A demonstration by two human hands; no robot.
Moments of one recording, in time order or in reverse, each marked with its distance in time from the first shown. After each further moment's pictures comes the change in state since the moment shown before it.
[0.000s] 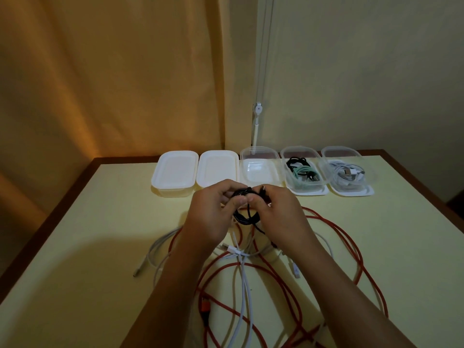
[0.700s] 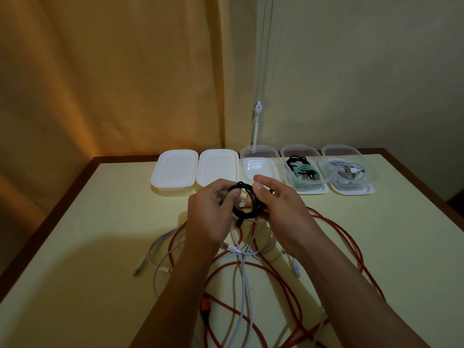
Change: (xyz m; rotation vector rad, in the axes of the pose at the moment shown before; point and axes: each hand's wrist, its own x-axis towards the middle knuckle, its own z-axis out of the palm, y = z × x) left_hand -0.002 -0.009 0.011 0.001 0.220 -0.001; right_hand 0.004 0.003 -0.001 0.604 -0.051 0.300
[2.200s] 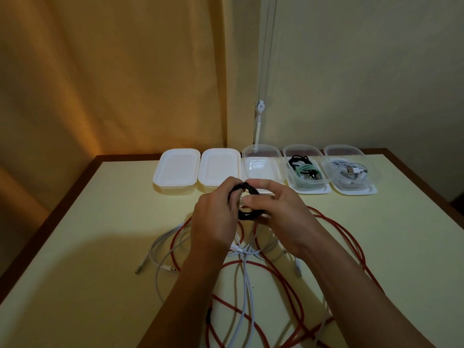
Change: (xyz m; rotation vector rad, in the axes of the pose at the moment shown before) left_hand -0.001 -0.006 0.007 0.343 0.006 0.157; right_hand -0.004 -0.001 -0.006 0.061 -0.189 -0.013
